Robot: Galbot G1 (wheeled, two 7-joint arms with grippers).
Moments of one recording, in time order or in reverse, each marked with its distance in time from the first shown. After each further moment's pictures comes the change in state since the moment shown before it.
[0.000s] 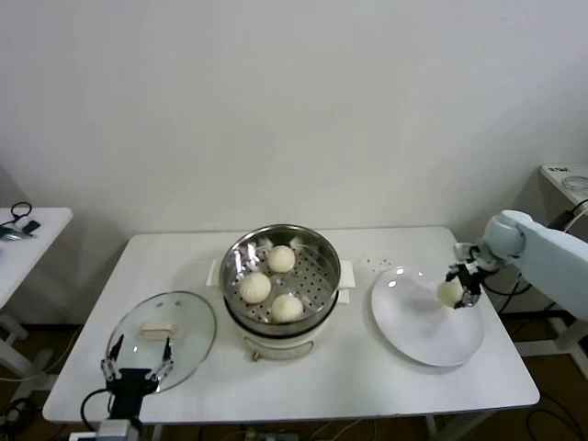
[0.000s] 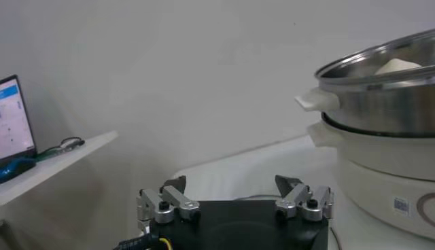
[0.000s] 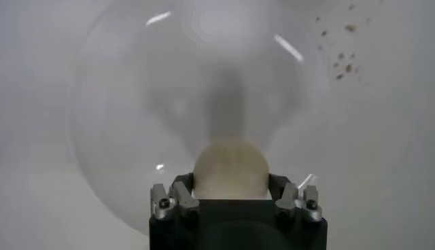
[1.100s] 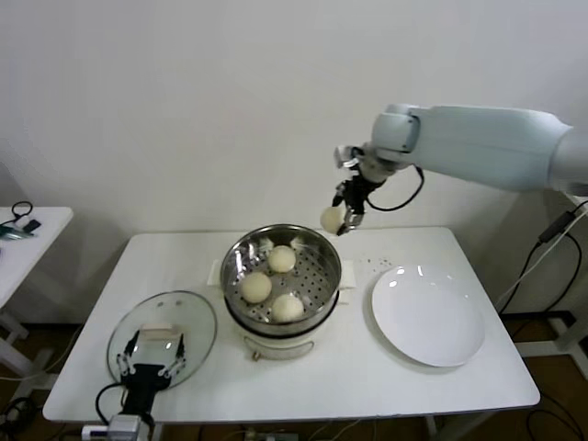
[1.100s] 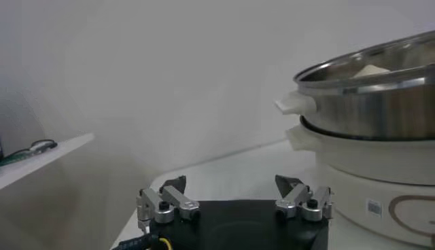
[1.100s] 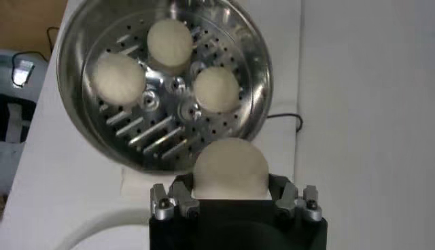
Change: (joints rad) left arm -0.030 0.030 0.037 0.031 -0.019 -0.015 0.019; right arm 0.625 0.520 -0.606 0.160 0.809 -0.177 0.183
